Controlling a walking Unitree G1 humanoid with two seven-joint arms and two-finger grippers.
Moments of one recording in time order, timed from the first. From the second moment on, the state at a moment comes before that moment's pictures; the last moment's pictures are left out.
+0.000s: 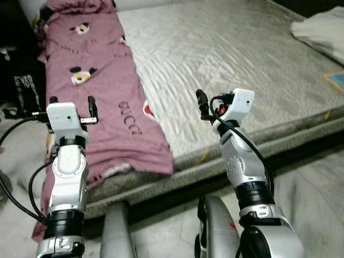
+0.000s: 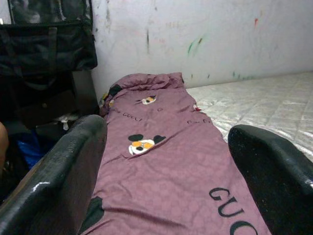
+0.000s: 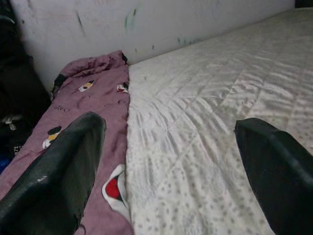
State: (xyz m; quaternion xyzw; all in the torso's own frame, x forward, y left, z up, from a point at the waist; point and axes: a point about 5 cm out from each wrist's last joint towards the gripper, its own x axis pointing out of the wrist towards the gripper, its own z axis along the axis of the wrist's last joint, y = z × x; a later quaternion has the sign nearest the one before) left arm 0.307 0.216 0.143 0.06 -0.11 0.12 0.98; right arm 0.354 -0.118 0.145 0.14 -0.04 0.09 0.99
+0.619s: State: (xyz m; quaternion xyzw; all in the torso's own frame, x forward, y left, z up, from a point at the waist) left arm 0.313 0.202 0.145 0.07 -0.10 0.09 0.99; right arm 0.353 -0.138 0.142 0.11 -0.04 0.08 0.99
